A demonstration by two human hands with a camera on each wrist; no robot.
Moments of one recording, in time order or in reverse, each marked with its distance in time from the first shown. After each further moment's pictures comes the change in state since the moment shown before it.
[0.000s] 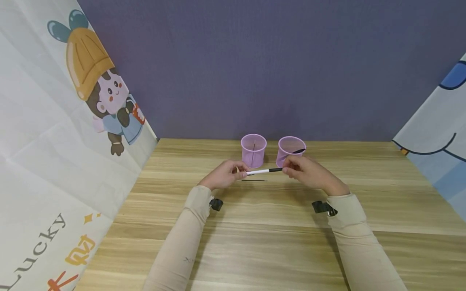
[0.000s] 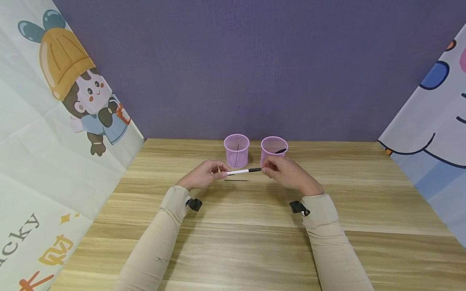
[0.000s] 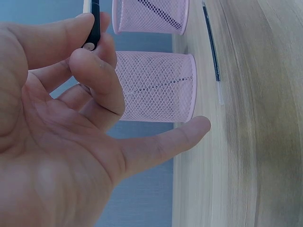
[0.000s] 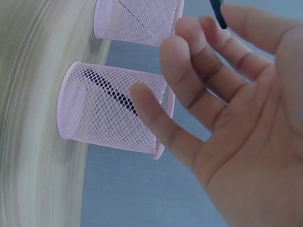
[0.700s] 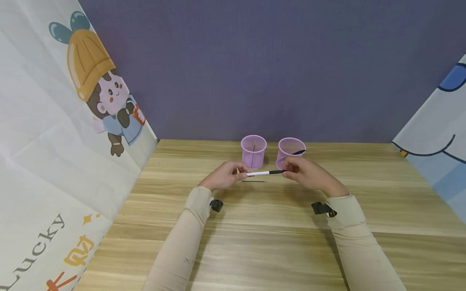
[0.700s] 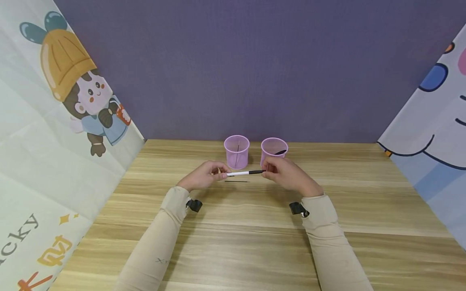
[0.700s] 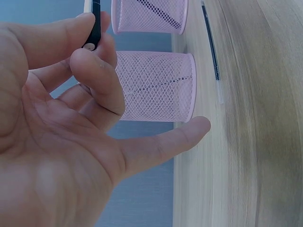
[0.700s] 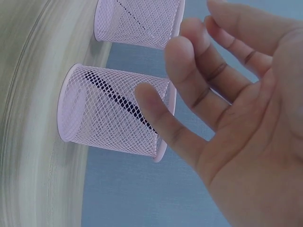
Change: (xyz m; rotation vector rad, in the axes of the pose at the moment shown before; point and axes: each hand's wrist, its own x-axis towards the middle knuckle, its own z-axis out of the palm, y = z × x) left_hand 0.001 0.002 0.003 0.006 0.011 -0.003; right_hand -0.001 0.002 0.002 -0.032 0.056 -0.083
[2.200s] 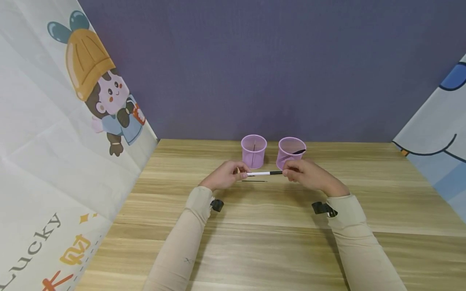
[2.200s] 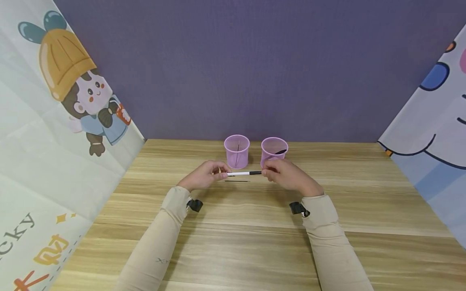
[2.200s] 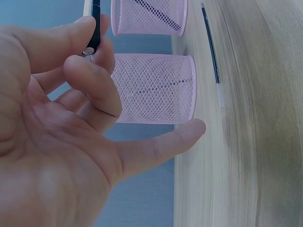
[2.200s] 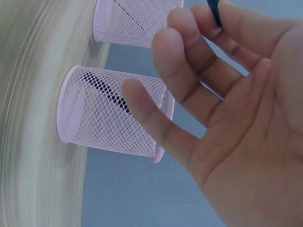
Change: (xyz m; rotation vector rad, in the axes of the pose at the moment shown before) left_hand 0.000 0.001 0.002 0.024 0.011 -0.005; right_hand -0.003 -0.001 -0.002 0.039 -0.118 0.136
